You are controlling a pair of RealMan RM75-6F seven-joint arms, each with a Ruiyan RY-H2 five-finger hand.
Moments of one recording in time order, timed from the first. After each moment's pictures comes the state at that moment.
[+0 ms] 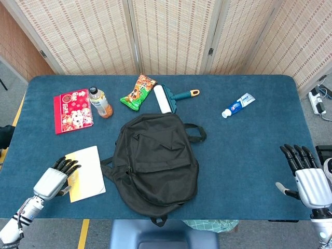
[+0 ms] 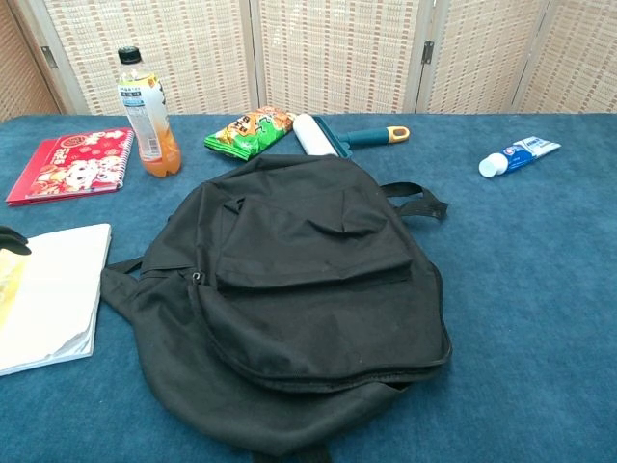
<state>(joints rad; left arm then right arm) -0.34 -1.48 0.14 -0.85 1.73 1.34 -0.21 0.07 -1.05 0.04 -1.67 -1.59 1.51 -0.02</state>
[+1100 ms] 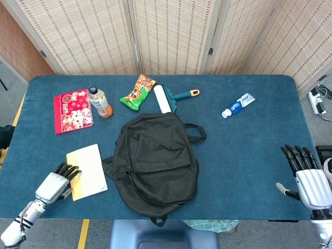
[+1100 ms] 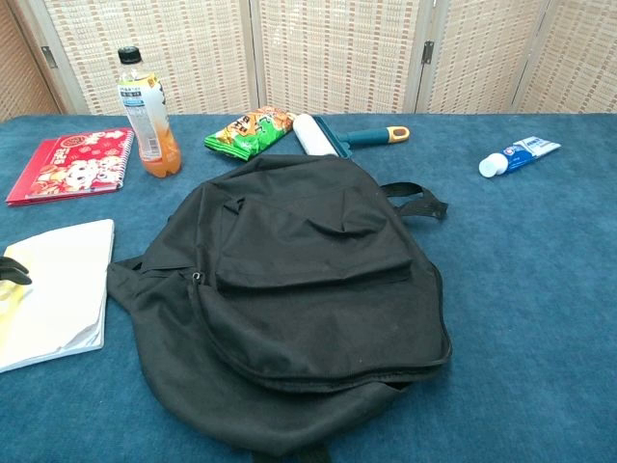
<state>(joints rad) -0.32 -1.55 0.17 -0.71 1.73 1.32 -0.24 0.06 -1.05 0.04 -1.68 -1.58 1.52 -0.03</state>
